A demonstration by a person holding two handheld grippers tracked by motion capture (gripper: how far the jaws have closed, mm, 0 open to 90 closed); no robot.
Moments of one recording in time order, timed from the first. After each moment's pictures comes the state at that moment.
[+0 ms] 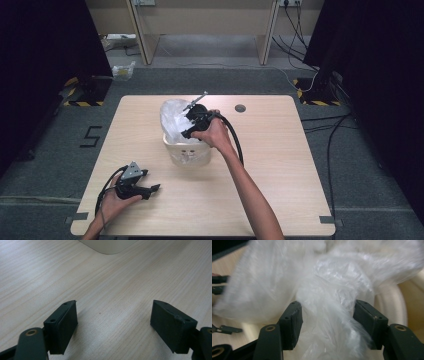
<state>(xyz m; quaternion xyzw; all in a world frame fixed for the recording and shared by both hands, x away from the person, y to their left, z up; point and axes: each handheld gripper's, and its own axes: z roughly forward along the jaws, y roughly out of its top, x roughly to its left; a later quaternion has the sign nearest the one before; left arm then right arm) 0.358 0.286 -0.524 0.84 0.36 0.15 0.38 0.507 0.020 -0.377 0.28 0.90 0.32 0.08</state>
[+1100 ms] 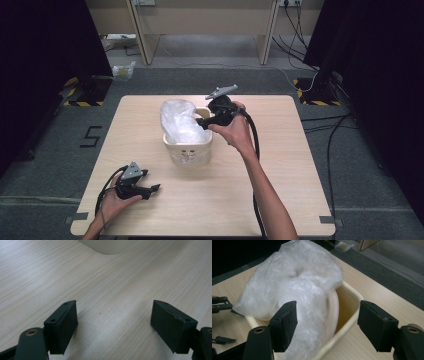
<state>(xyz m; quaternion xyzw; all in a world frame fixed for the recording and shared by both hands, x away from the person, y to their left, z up) 0.358 0.286 -0.523 0.84 0.36 0.15 0.38 0.485 -0.040 -0.331 0.32 0.85 0.39 0.15</state>
